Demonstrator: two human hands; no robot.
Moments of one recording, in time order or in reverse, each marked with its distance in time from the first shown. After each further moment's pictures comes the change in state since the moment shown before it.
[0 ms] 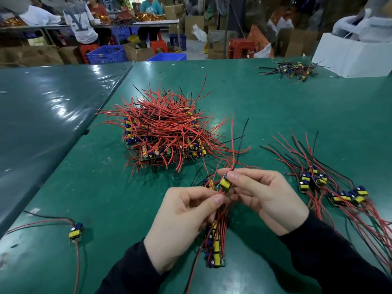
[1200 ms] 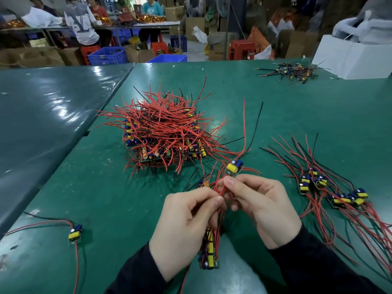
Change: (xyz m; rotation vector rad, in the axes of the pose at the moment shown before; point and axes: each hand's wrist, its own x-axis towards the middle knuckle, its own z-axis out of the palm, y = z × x) left_hand 0.001 -0.012 0.000 0.379 -0.009 0.348; right_hand -0.005 0.013 0.006 -0.035 0.121 -0.138
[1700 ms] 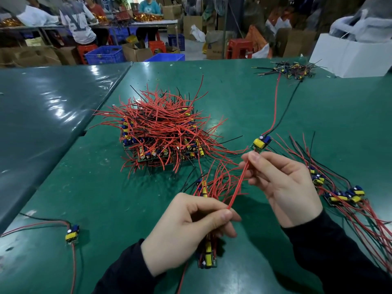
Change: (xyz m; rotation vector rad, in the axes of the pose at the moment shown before) left_hand 0.002 0.009 -0.006 -0.262 -0.266 -0.154; right_hand 0.010 -0.025 -0.014 0.059 0.135 -0.090
